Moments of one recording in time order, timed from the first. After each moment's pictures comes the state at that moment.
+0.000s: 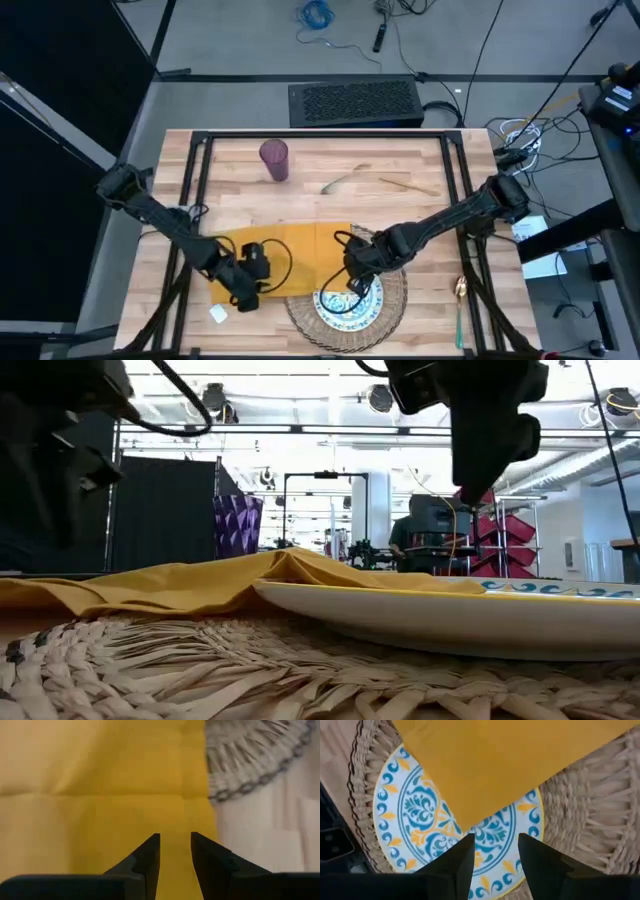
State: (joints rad) left arm -0.68 1.42 0.71 -0.32 -0.24 -0.69; right arm 0.37 1.74 1.32 -0.81 0.04 0.95
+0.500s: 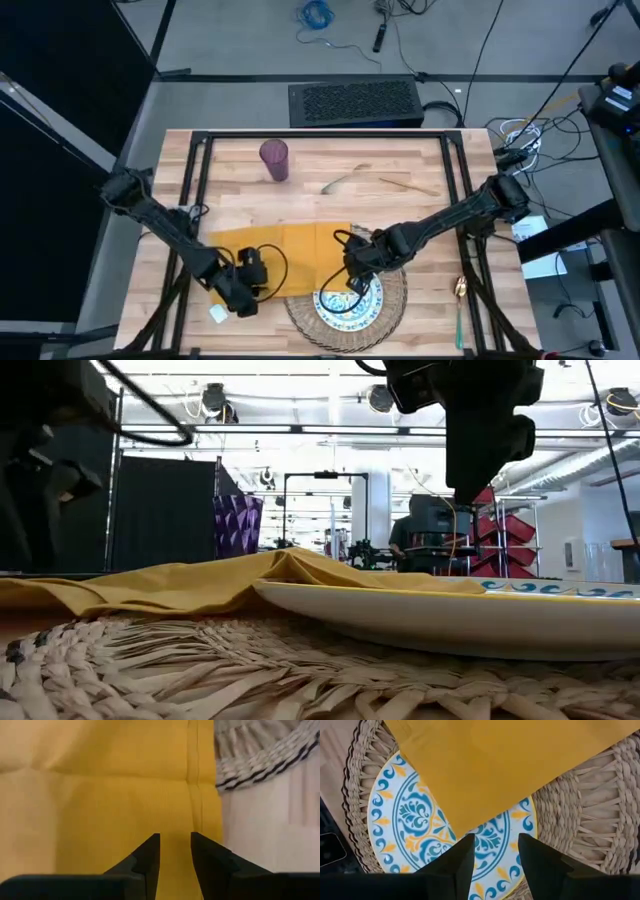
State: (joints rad) left arm -0.74 1.50 0.71 -0.32 -0.32 -0.78; right arm 0.37 1.74 1.32 -0.81 0.05 0.95
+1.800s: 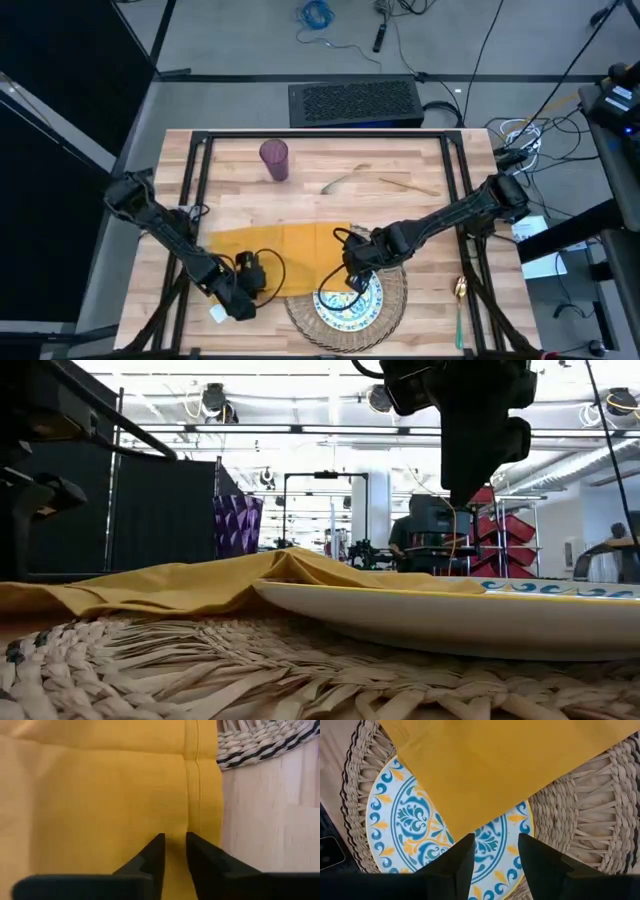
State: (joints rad) left arm -0.77 1.54 0.71 -0.32 -0.30 -0.83; right arm 0.36 1.74 1.32 -0.80 0.05 0.94
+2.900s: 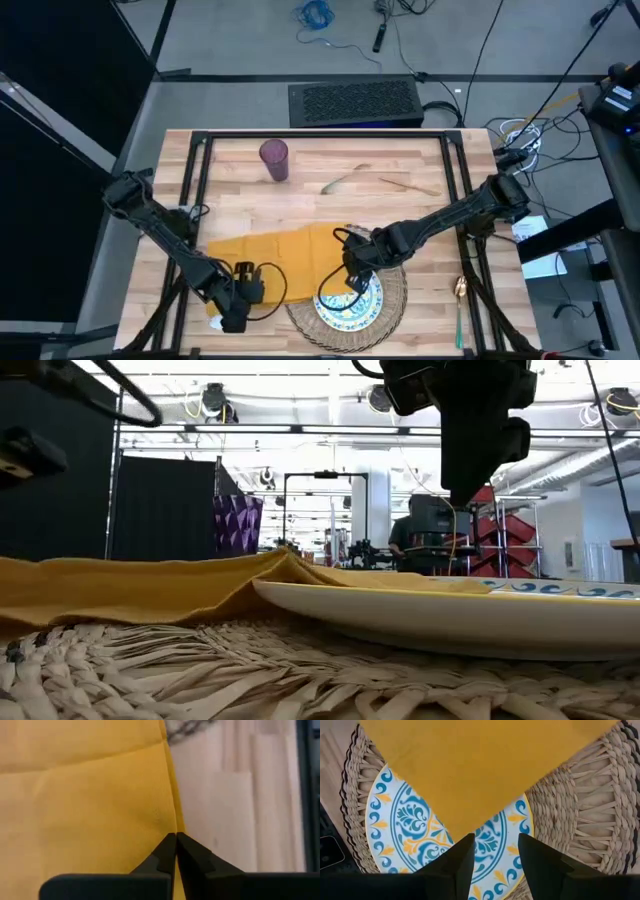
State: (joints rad) left arm -0.79 1.53 0.86 -0.48 -0.09 -0.73; right arm 0.36 1.74 1.32 -0.80 0.05 0.93
